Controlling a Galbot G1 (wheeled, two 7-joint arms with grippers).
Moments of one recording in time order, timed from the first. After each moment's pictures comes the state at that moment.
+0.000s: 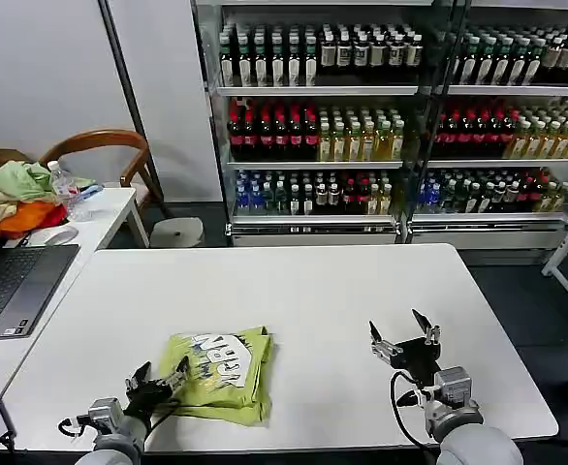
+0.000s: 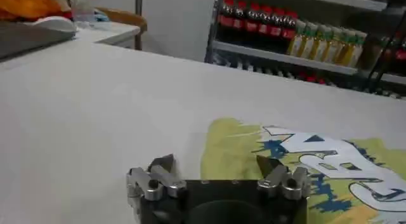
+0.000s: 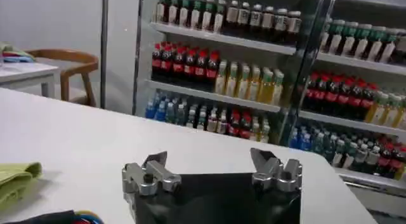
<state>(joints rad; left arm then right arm) 1.48 -1.18 -0.51 -1.93 -0.61 0.32 -0.21 -1.39 1.03 0.38 2.21 0.34 -0.46 0.24</state>
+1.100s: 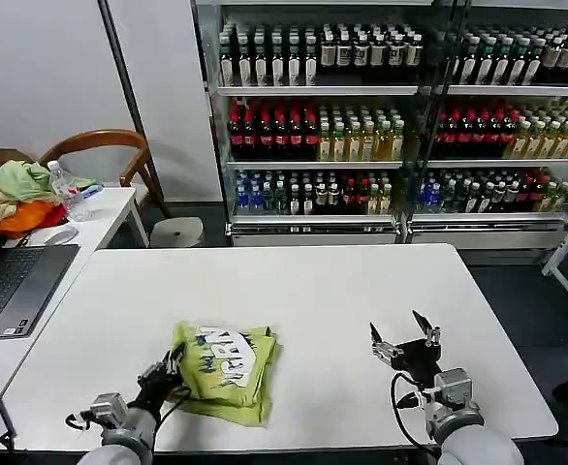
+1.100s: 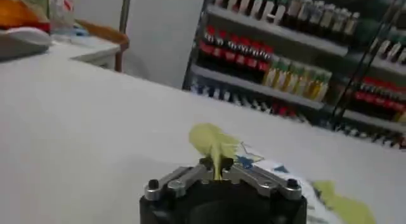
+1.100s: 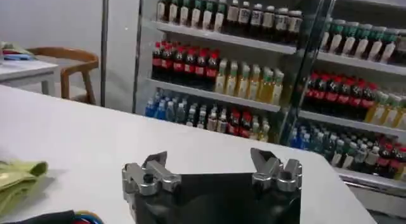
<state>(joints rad) 1.46 -1.20 -0.50 -2.01 -0.67 0.27 -0.17 -1.40 1.03 0.39 2.22 0.34 -0.46 0.24</state>
